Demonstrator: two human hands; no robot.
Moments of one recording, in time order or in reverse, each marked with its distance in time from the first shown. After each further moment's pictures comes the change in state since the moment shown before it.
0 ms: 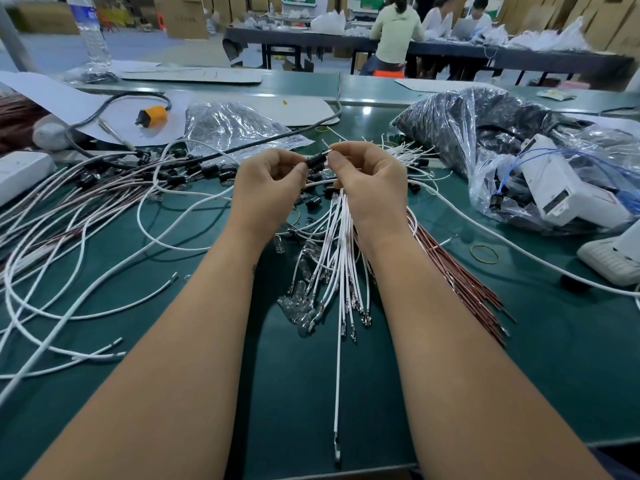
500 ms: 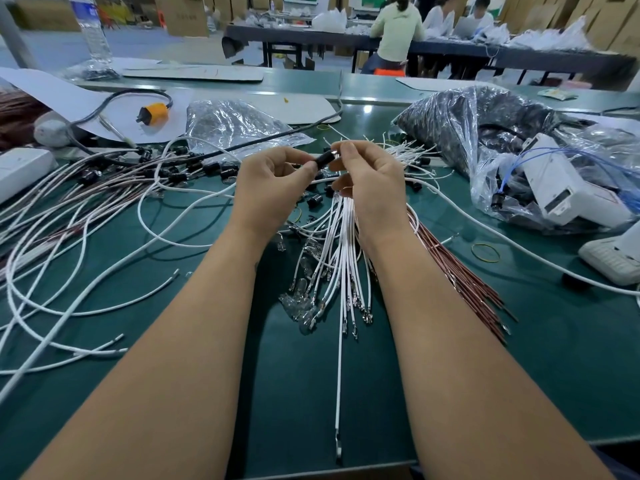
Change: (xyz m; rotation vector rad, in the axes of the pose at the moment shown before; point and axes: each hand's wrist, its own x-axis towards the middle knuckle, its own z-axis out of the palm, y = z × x) left_hand -0.004 0.005 0.000 -0.047 -0.041 0.017; right_hand 0.002 0.002 -0.002 0.037 -0.035 0.077
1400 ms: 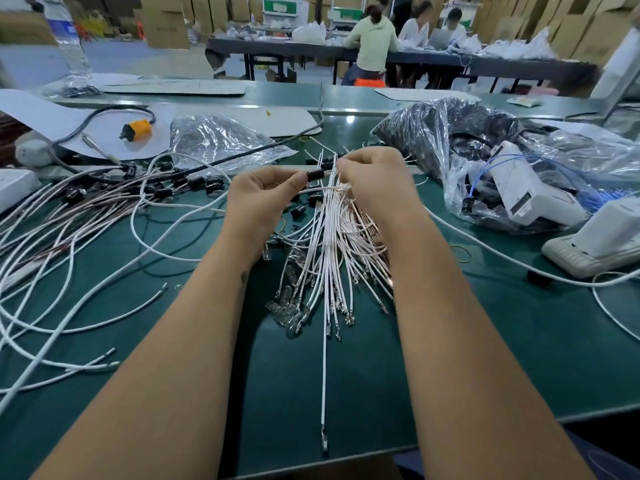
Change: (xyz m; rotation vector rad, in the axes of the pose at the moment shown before) left_hand -0.007 0.008 0.004 -0.141 -0.037 -0.079; right_hand -0.001 -0.044 -0.026 -0.597 -0.031 0.028
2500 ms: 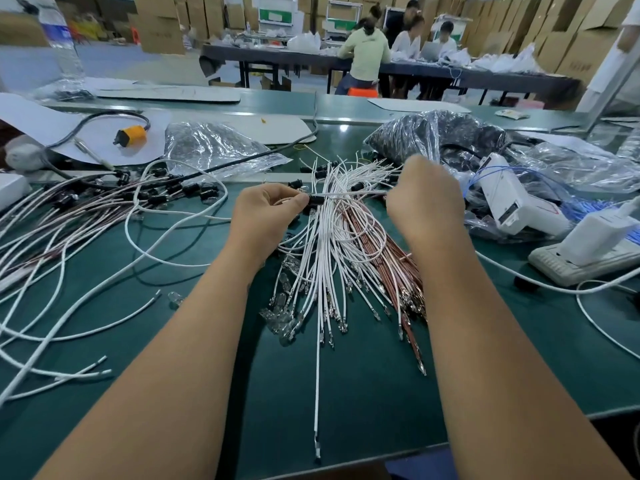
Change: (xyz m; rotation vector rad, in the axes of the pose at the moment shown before) left_hand 0.000 -0.009 0.005 0.174 -0.008 -0.057; right_hand 0.003 0.011 -0.039 -0.789 0.214 0.037
